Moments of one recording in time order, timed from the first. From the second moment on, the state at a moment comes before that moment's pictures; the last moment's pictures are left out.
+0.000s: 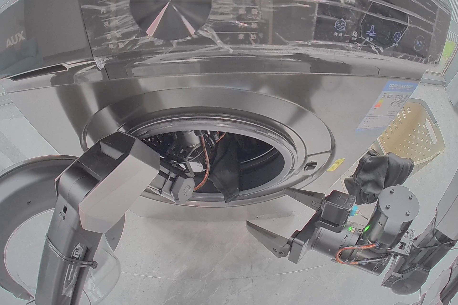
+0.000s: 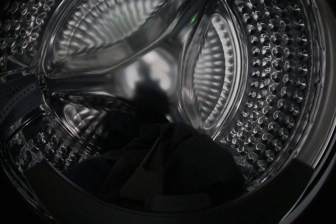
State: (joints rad) left arm -0.50 2.54 -1.59 -1.24 0.19 -0.19; right arm 0.85 1.87 -0.28 -1.52 -0.02 0.07
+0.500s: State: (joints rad) left arm -0.51 2.46 -1.34 -1.14 0.17 -0.18; right arm 0.85 1.87 -0.28 -1.52 -0.02 0.07
